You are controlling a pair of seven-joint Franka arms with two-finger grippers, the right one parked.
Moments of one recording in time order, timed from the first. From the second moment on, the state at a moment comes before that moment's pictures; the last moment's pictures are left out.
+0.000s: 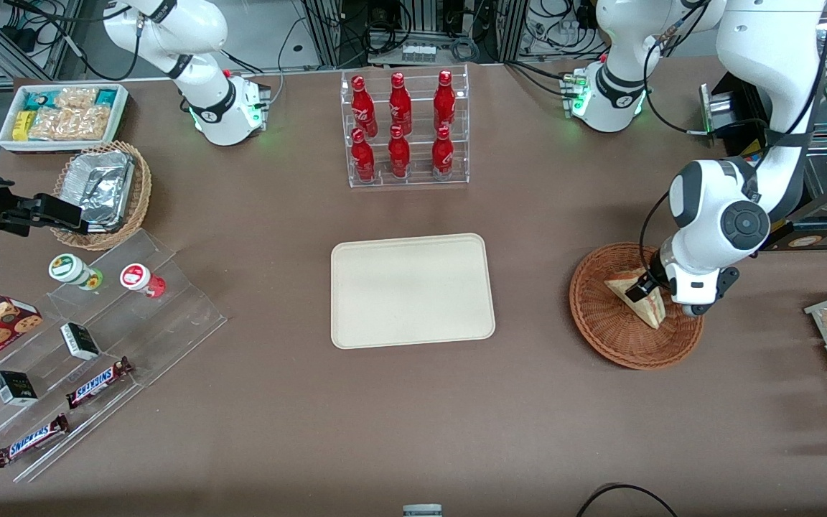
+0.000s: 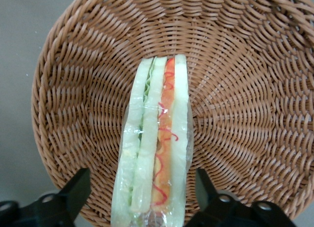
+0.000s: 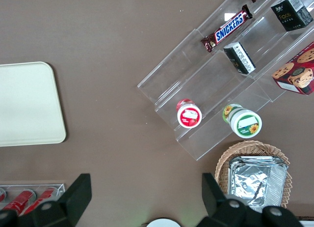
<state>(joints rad) -0.04 0.26 -0.02 -2.21 0.00 2.36 -0.80</state>
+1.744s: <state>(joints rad) -0.35 0.30 -0.06 -1.85 -0.01 2.01 -0.66</state>
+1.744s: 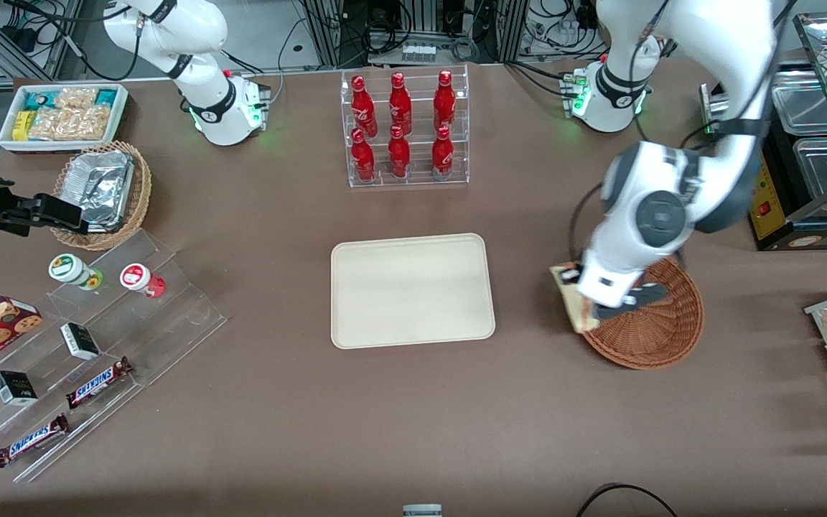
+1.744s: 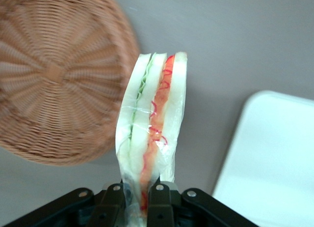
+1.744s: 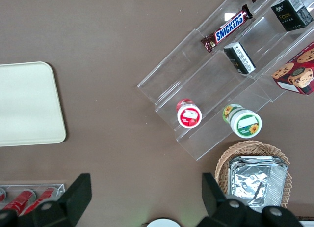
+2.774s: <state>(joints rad) -0.66 0.73 -0.06 -1.36 -0.07 1.94 -0.72</state>
